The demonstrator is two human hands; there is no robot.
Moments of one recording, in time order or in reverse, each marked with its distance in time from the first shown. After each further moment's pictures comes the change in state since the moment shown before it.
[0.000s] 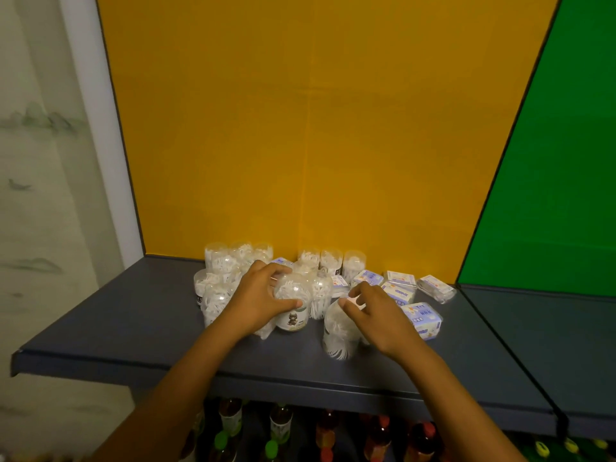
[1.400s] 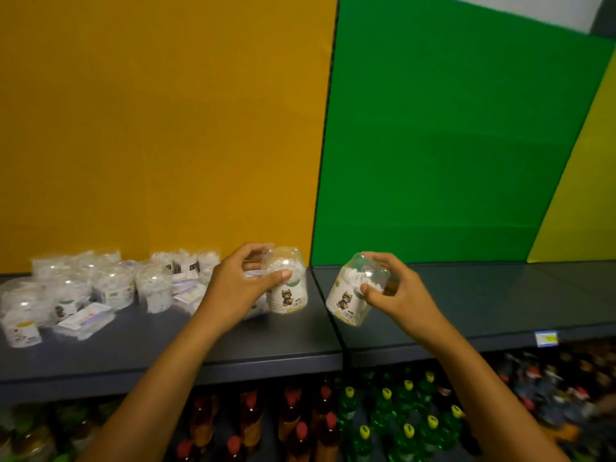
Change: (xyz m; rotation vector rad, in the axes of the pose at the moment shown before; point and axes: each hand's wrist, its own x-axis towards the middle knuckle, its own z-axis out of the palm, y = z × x) left_hand -0.055 0.253 0.160 -0.487 -0.021 0.125; right_hand -0.161 0.188 -0.241 0.563 0.248 -0.106
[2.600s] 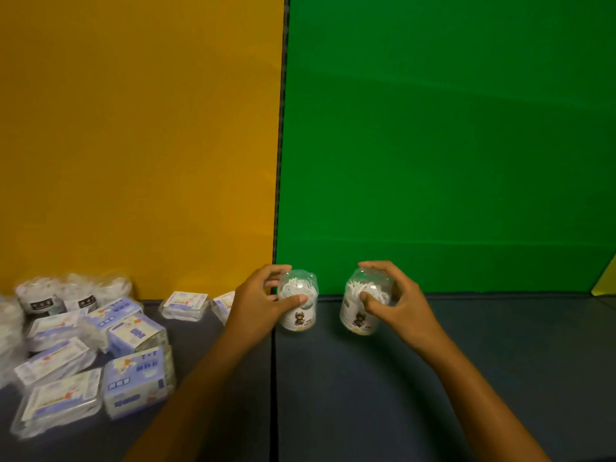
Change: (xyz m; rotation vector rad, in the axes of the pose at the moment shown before) left_hand 0.185 -0.134 0.198 0.031 0.019 -0.120; right_hand 0.194 0.202 -0.094 -0.056 -0.011 -0.036
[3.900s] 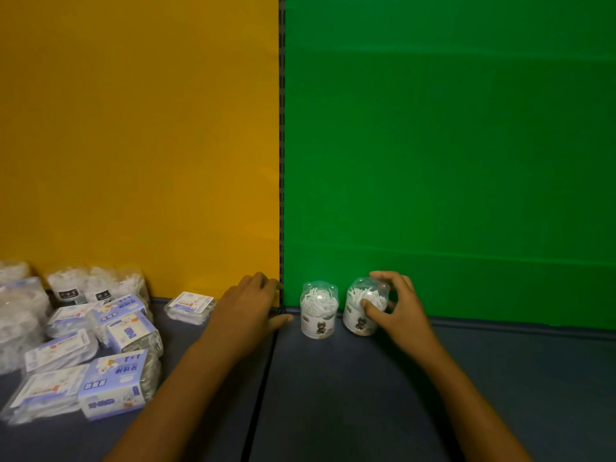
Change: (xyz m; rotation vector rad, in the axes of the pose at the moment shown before) left_hand 0.026 -0.017 0.006 1.207 -0.075 0.104; right_hand 0.066 0.103 0.015 0.042 -0.030 0.015
